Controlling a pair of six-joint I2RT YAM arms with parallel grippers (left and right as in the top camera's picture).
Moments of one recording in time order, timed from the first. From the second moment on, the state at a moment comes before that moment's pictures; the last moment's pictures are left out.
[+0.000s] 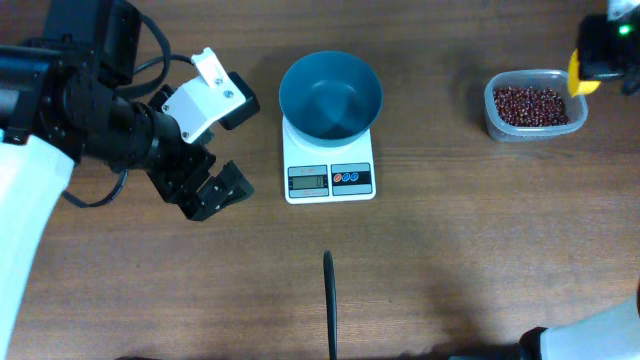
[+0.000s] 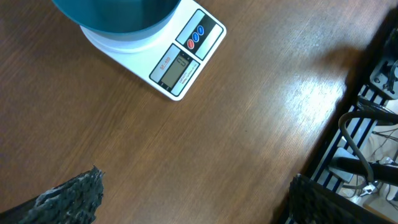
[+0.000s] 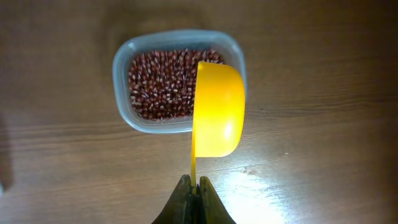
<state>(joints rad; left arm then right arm) -0.17 1.37 1.48 -1.38 0.44 0.72 -0.19 1.70 1.77 -1.28 0.12 -0.13</state>
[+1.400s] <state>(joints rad) -0.17 1.37 1.48 -1.38 0.44 0.72 -0.06 1.97 1.77 -1.15 0.44 -0.32</state>
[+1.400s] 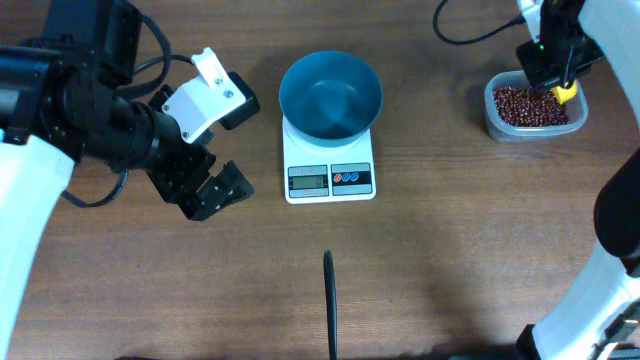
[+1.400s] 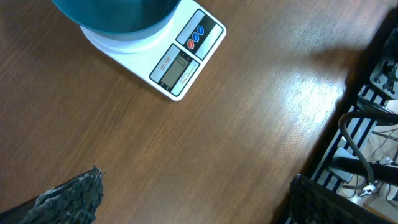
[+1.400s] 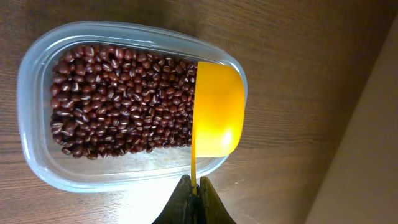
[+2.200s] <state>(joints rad) -0.17 1.37 1.48 -1.38 0.44 0.72 -0.04 1.99 1.61 -1.04 0.50 -0.25</state>
